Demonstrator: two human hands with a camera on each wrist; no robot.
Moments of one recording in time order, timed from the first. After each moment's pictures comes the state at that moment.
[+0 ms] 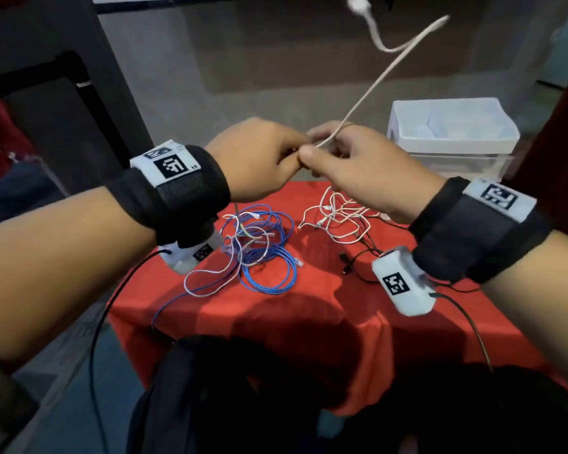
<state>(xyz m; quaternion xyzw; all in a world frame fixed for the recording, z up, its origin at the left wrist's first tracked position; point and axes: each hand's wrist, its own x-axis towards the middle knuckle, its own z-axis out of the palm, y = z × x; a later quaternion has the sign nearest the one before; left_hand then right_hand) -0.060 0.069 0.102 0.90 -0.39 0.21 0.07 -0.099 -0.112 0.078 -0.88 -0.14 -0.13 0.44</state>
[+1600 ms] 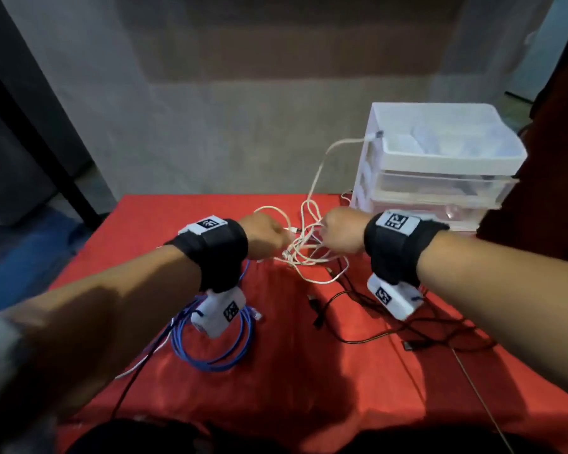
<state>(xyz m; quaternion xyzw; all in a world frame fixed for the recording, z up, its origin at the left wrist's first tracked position) 0.103 -0.006 -0.062 0.95 -0.20 -0.13 0.19 0.064 -0.186 -0.042 -0.98 -0.02 0.16 0.15</state>
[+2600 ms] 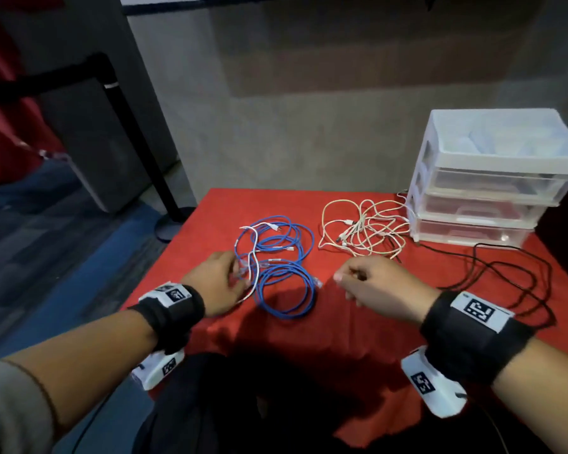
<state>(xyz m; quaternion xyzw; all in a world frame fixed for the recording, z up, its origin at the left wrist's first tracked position) -0.023 0.195 -0.113 0.98 -0.10 0.00 0.16 -0.064 -0.131 -0.080 -0.91 -0.12 0.07 0.39</state>
